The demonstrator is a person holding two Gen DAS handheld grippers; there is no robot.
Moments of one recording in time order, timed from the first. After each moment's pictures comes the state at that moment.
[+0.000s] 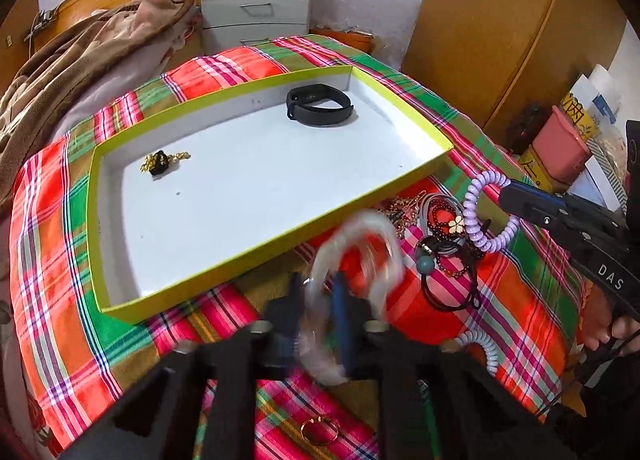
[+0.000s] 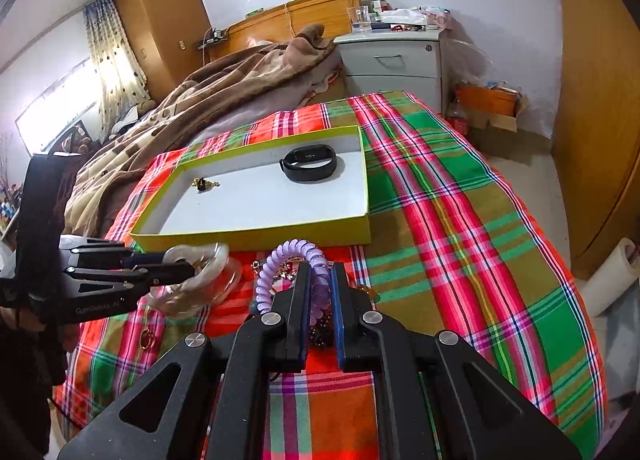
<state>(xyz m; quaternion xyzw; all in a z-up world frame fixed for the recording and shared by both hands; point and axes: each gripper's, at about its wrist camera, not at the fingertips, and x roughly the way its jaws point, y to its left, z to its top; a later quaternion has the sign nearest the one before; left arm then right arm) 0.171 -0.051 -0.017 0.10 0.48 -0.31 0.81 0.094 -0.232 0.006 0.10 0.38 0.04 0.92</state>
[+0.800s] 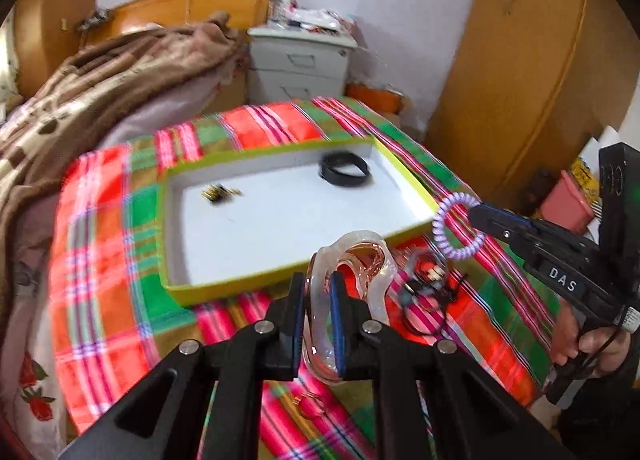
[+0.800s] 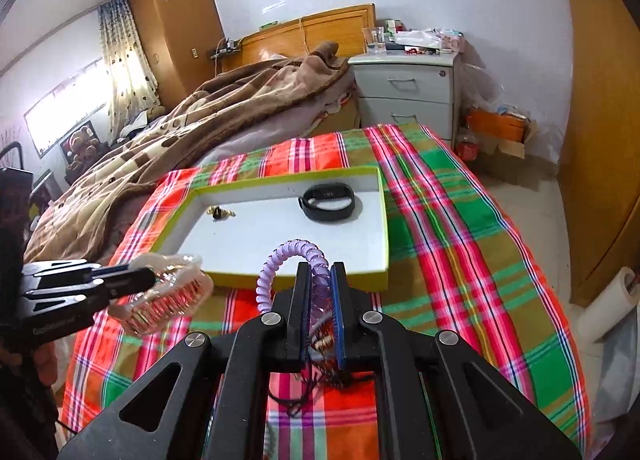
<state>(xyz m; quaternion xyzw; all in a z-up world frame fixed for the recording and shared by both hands) 0.148 -0.017 0.037 0.03 0.42 -0.24 0.88 0.117 -0.218 0.036 0.08 0.35 0.06 0.93</state>
